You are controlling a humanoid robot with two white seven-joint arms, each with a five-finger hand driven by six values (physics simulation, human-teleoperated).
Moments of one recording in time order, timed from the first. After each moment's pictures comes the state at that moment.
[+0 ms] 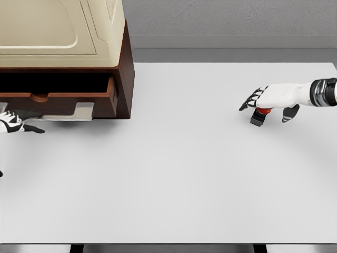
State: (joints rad) left arm -0.75 1.57 -1.10 -1.73 0.41 -0.54 -0.47; right arm -0.96 -0.83 0.99 -1.21 0.46 -0.61 0.61
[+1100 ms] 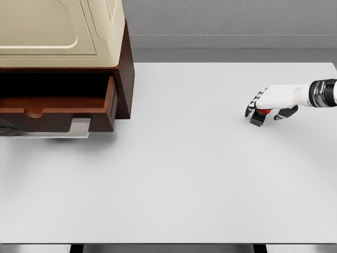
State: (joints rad) left arm -0.77 1.68 -1.09 -1.72 0.55 -0.61 -0.54; right arm -0.96 -0.83 1.00 -1.20 0.46 -0.61 0.61
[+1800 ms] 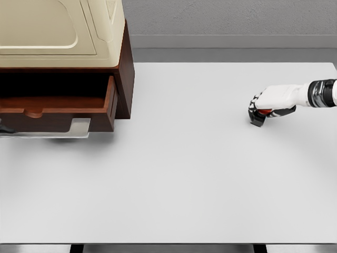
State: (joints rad) left arm -0.79 1.74 -1.16 -1.76 0.71 -0.61 -0.61; right arm -0.96 -0.83 1.00 -1.20 0.46 -0.61 0.61
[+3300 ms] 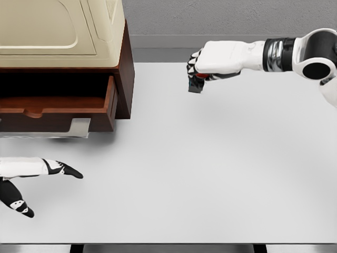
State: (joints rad) left arm -0.77 1.42 -1.25 -1.76 0.46 -0.61 -0.61; right arm -1.07 -0.61 0.86 -1.39 0.41 -0.61 0.61
